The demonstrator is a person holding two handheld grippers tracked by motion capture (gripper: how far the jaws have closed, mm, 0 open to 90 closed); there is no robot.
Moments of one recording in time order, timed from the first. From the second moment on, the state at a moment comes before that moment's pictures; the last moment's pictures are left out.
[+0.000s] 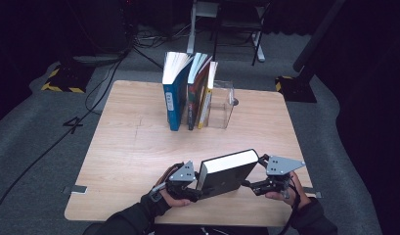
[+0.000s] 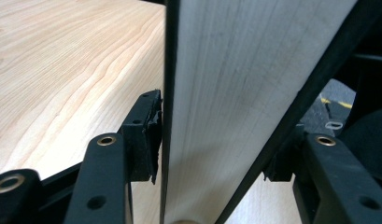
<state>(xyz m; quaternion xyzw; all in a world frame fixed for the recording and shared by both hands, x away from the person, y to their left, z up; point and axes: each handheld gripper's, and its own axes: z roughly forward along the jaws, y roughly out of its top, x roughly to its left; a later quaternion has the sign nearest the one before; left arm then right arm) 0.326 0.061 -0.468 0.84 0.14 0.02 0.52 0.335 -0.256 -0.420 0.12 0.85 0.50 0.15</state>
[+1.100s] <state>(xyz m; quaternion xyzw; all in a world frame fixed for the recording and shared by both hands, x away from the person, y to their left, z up) 0.353 0.065 -0.472 0.86 0.18 0.14 0.46 0.313 -0.217 -0.377 0.11 0.86 0.46 0.18</state>
